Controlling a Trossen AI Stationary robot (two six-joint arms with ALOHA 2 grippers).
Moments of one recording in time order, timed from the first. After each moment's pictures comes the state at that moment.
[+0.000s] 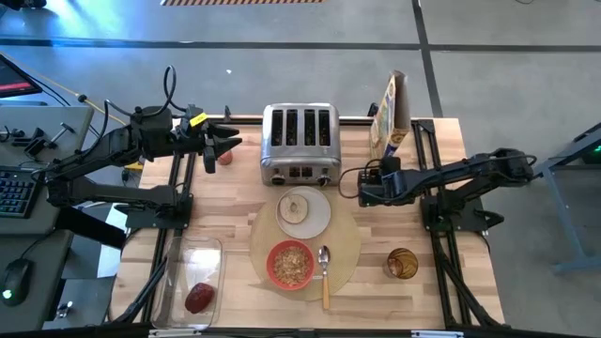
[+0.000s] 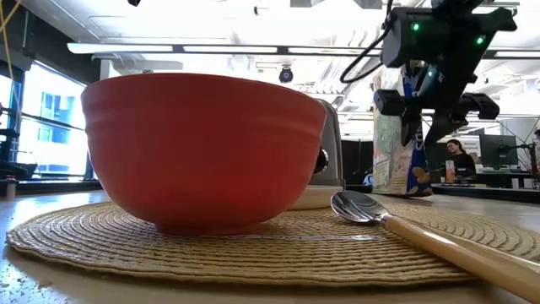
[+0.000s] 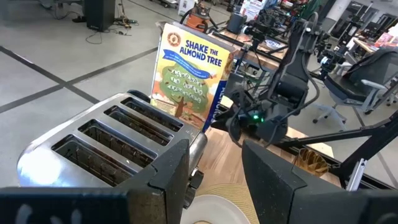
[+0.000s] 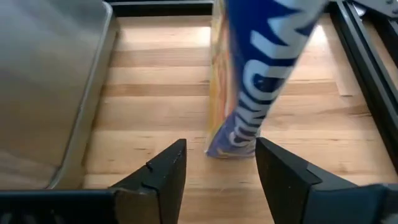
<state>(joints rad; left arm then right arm) 0.25 0.82 1.14 -0.56 -0.07 -0.30 0.04 1.37 0.77 -0.92 0.81 1.60</state>
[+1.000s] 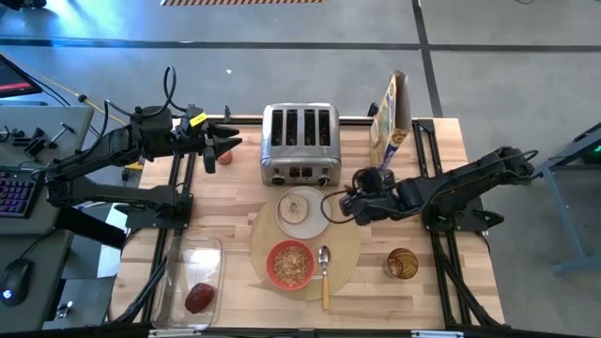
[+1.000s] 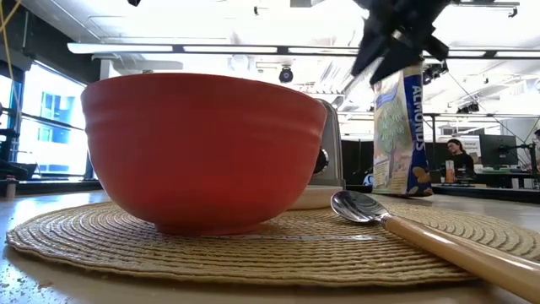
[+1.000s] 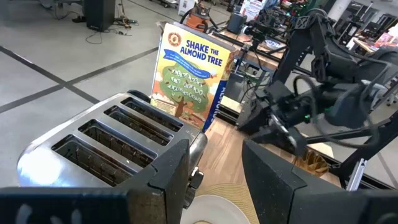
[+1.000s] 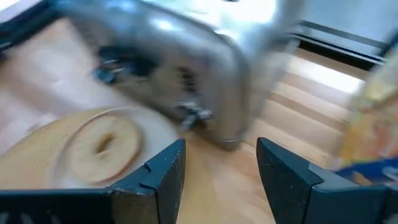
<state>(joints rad) 0.25 0.82 1.14 -0.56 -0.07 -0.30 0.28 1.37 1.08 -0.81 0.79 1.11</state>
